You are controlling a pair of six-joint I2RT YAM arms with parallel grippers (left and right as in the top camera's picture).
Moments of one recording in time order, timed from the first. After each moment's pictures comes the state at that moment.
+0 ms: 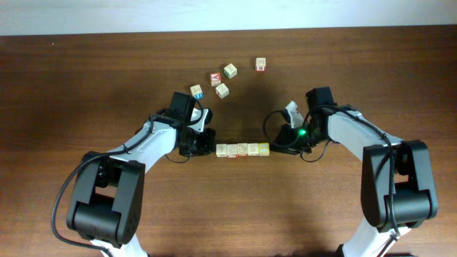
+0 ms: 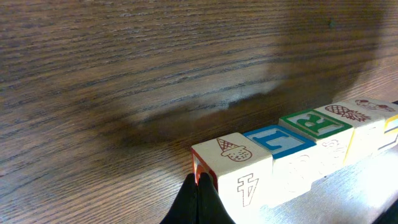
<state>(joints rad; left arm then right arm) -0.30 1.88 1.08 -0.50 0.47 -0.27 0.11 1.90 1.10 -0.65 -0.72 0.12</state>
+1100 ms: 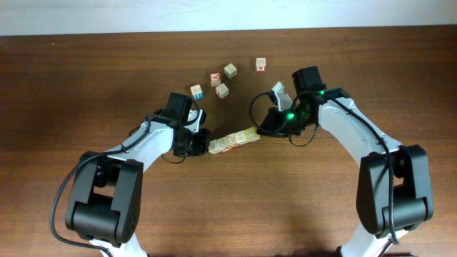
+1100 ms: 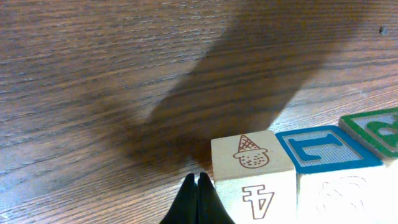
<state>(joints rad) -0.28 1.88 1.08 -0.52 0.39 -0.27 0.21 1.88 1.29 -0.73 -0.70 0.16</state>
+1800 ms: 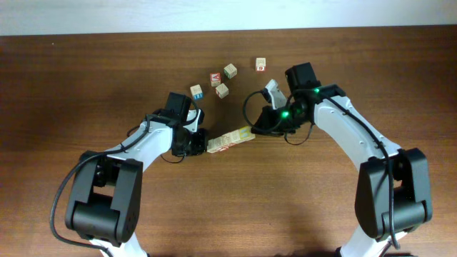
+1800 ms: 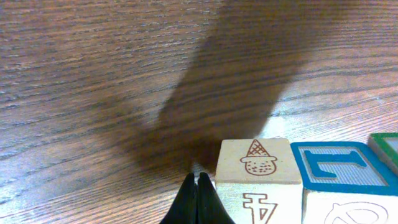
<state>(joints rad) -0.27 1.88 1.08 -0.52 0.36 -0.27 0.26 1.86 1.35 -0.77 -0.70 0.17</state>
